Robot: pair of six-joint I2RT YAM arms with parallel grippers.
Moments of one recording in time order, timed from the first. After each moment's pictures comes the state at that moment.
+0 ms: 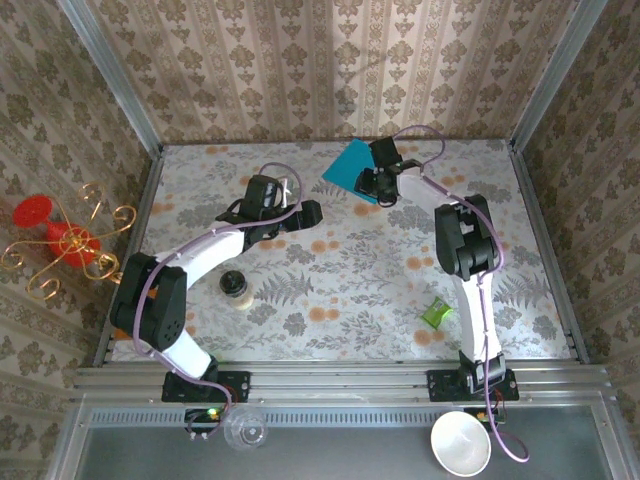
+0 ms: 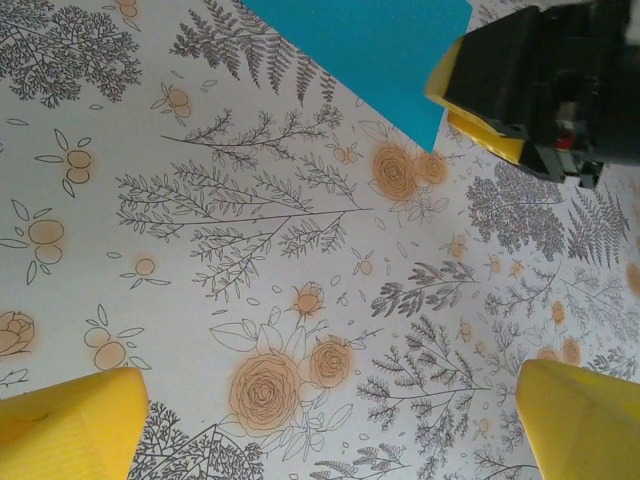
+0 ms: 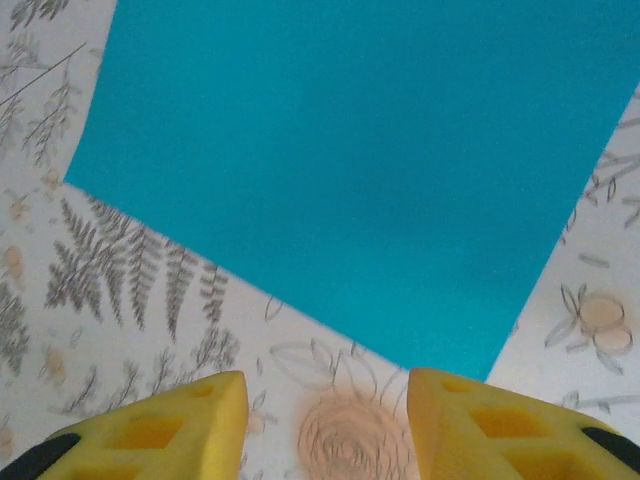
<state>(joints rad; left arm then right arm) -0.50 1.60 1.04 -0.14 0.27 -0.54 0.29 2.28 1.85 -0.54 -0.05 0.63</state>
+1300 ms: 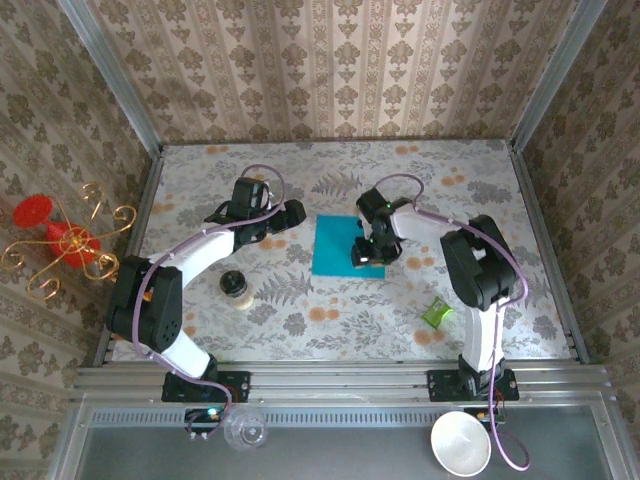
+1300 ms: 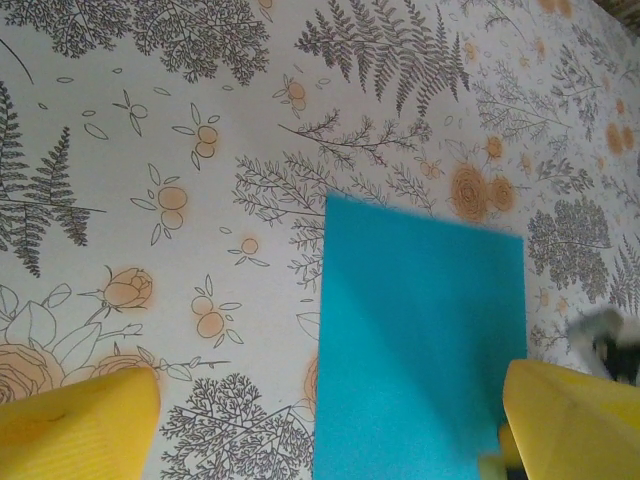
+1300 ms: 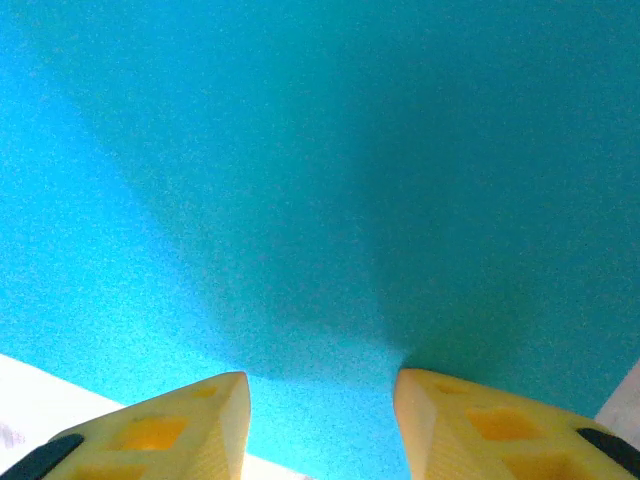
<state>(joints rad) -0.41 1.59 1.00 -0.17 0.26 -0.62 0.48 1.93 1.25 -0.75 -0.21 0.37</state>
